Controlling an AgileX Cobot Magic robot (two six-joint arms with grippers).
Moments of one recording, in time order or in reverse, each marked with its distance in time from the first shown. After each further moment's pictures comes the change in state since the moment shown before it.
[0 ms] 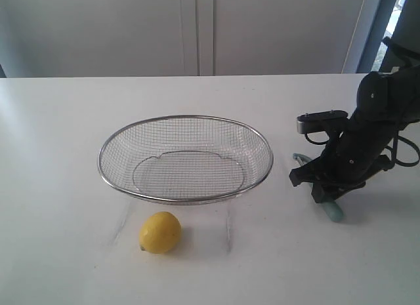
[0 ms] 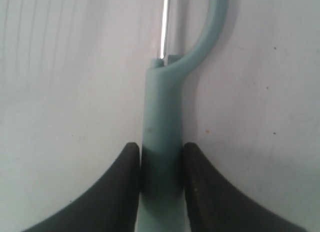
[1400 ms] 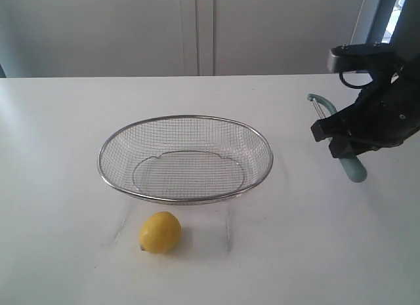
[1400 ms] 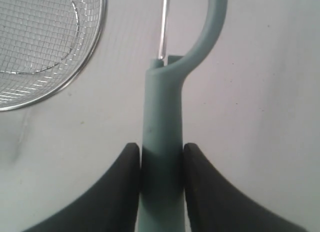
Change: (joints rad) left arm 0.000 0.000 0.000 0.000 0.000 0.000; right arm 0.000 -0.436 0.054 0.035 0.131 0.013
